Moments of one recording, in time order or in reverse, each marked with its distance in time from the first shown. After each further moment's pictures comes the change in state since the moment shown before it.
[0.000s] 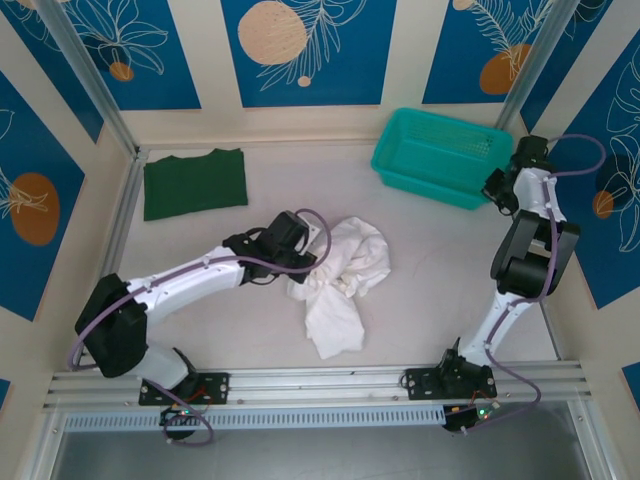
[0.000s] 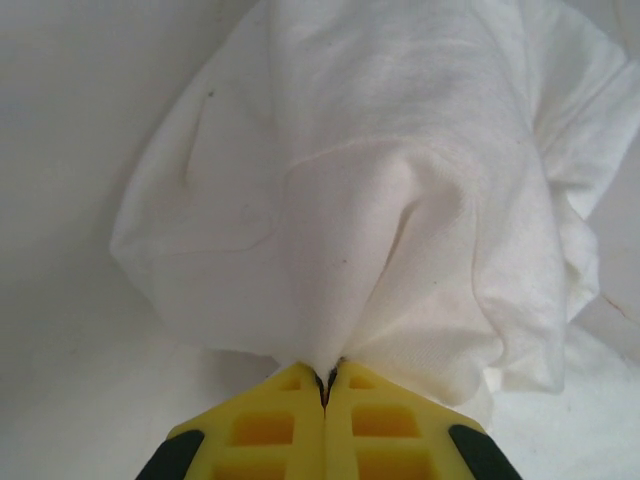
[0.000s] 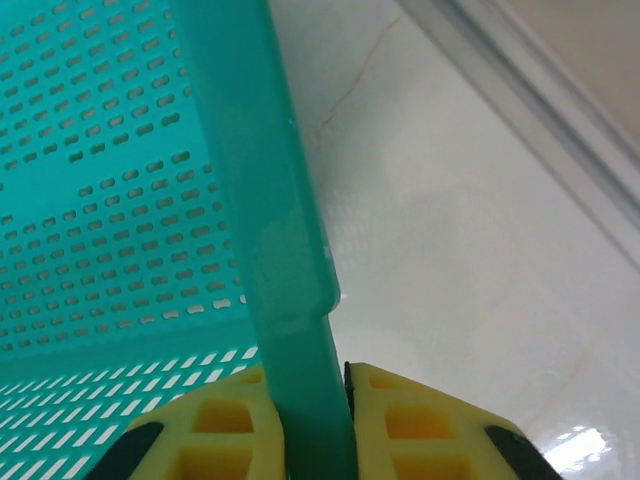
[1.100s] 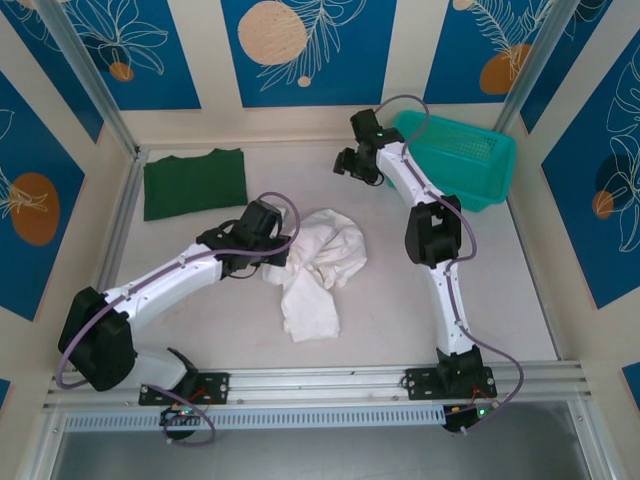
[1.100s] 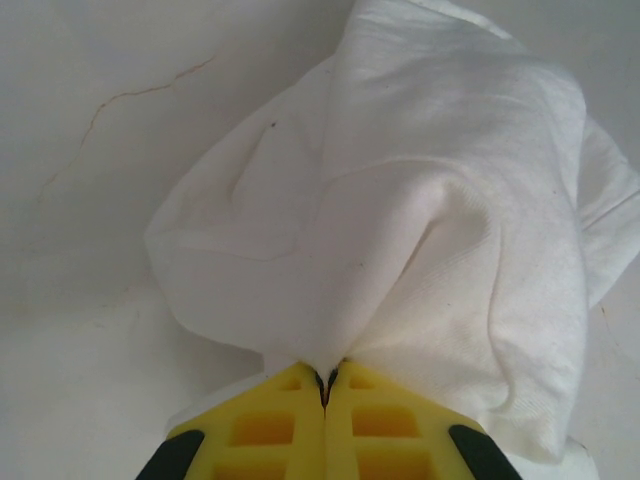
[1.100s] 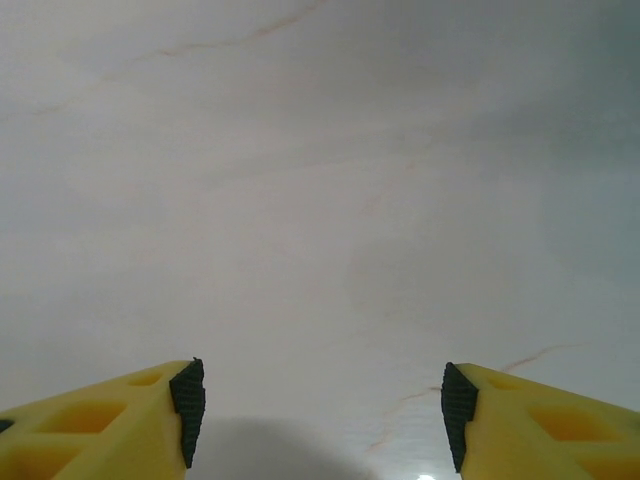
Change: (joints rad) left arm 0.138 -0.091 -0.043 -0.020 -0.043 -0.161; right arm 0.703 0.495 0.732 -0.244 -0.007 0.180
